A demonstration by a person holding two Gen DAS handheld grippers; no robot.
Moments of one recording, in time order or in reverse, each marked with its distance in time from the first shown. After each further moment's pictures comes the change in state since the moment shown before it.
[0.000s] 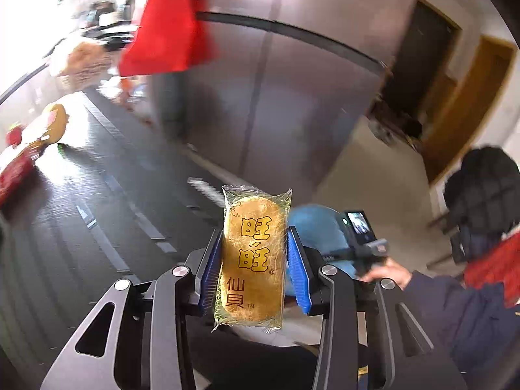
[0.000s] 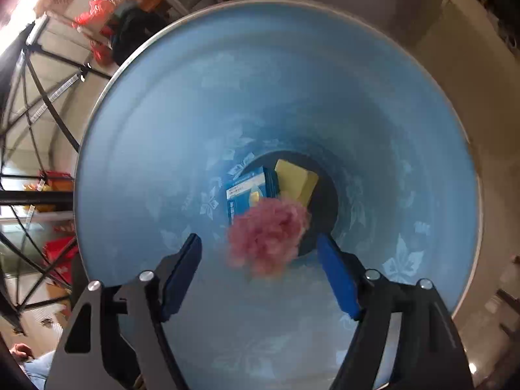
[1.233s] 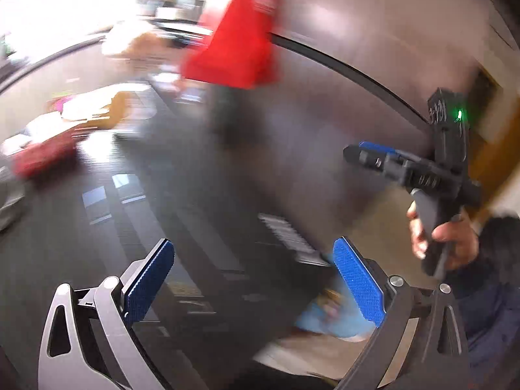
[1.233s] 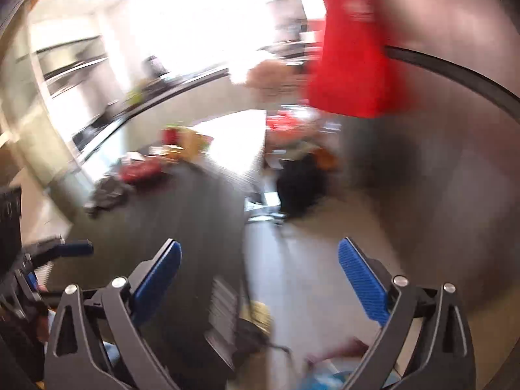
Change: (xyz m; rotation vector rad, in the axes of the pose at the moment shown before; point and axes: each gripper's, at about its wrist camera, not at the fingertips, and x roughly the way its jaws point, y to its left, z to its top) left arm -0.040 0.127 0.000 -0.305 -0.148 0.186; right arm -0.251 0.318 0.083 -0.709 -0.536 0.323
